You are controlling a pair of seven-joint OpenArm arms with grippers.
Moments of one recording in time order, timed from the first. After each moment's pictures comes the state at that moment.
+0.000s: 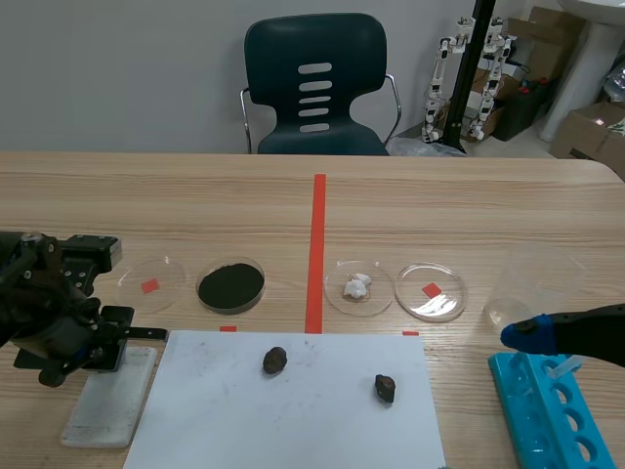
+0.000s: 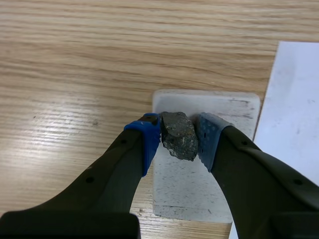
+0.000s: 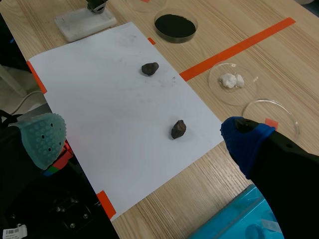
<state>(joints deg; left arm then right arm) -0.3 -21.5 12.2 83.5 -18.4 10.7 62.3 -59.3 37.6 9.6 119.3 3.3 32.7 16.7</state>
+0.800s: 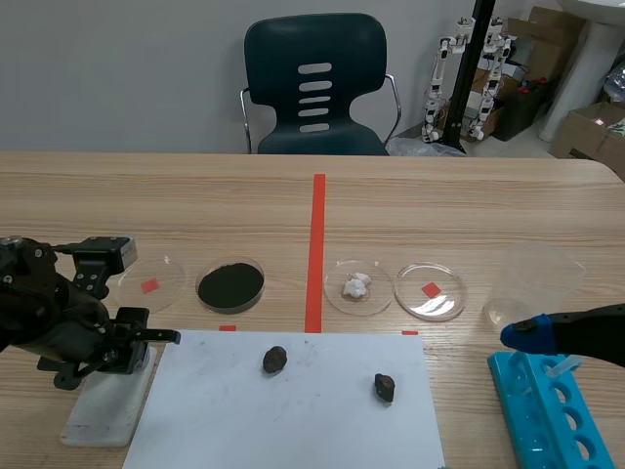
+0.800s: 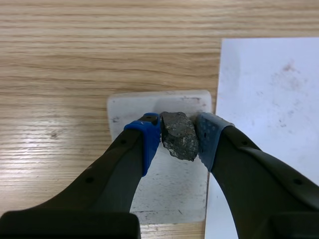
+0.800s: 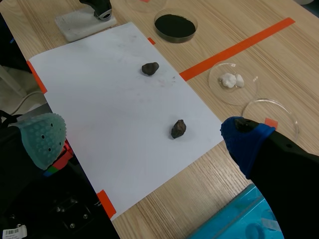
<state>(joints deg) 1.2 -21.3 12.1 84.0 -21.5 9.1 58.7 -59.3 37.6 9.6 119.3 3.3 32.7 16.7</state>
